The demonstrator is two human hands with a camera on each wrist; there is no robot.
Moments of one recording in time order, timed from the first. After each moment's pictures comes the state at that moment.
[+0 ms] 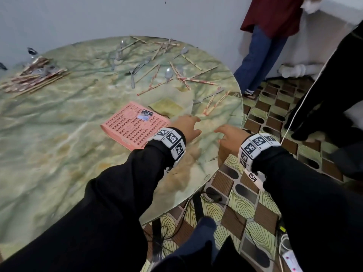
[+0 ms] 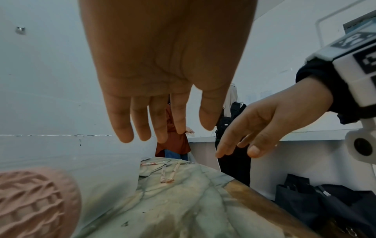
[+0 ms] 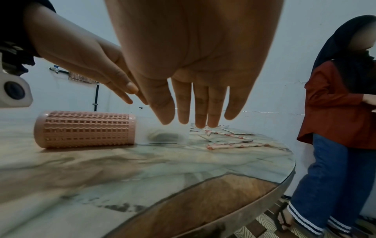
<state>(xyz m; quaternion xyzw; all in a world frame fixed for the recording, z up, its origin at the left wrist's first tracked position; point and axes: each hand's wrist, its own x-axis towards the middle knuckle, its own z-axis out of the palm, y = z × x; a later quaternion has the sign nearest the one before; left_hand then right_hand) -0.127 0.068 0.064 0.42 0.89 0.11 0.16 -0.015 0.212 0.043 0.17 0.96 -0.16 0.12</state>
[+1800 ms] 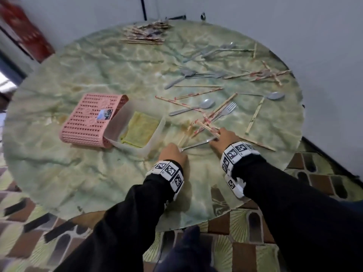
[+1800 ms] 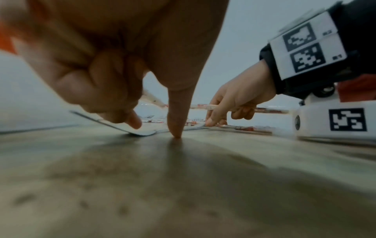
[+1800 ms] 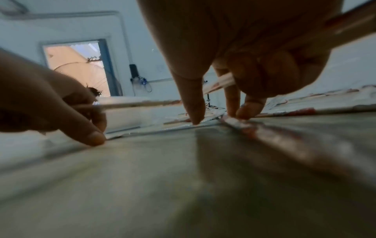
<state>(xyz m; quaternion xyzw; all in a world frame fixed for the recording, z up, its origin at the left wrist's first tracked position) -0.253 0.341 0.004 -0.38 0.87 0.28 0.12 -0.366 0.462 0.002 -0.16 0.96 -0.16 0.18</state>
